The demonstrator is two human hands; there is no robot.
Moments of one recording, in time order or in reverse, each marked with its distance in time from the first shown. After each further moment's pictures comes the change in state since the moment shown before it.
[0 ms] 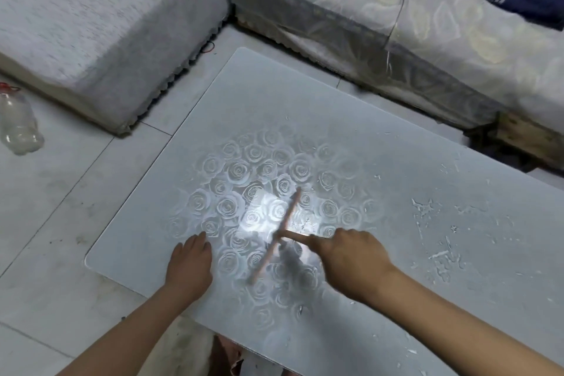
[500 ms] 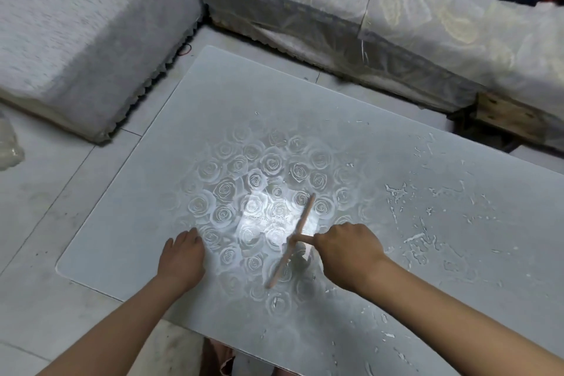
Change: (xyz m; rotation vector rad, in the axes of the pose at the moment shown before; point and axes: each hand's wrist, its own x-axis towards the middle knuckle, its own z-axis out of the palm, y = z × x) left_hand 0.004 0.053 -0.027 0.088 -0.070 -0.016; right_hand -0.039 0.050 0.015 0.005 -0.044 0.029
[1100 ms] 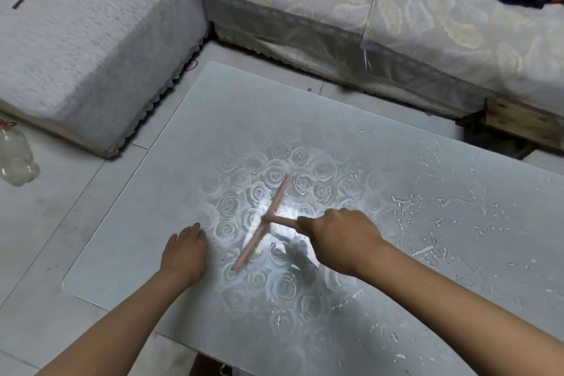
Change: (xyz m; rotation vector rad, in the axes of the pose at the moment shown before) left_hand 0.013 -0.001 -0.035 0.010 0.030 -0.030; right_hand 0.022 0.012 -0.032 -0.007 0.111 -0.008
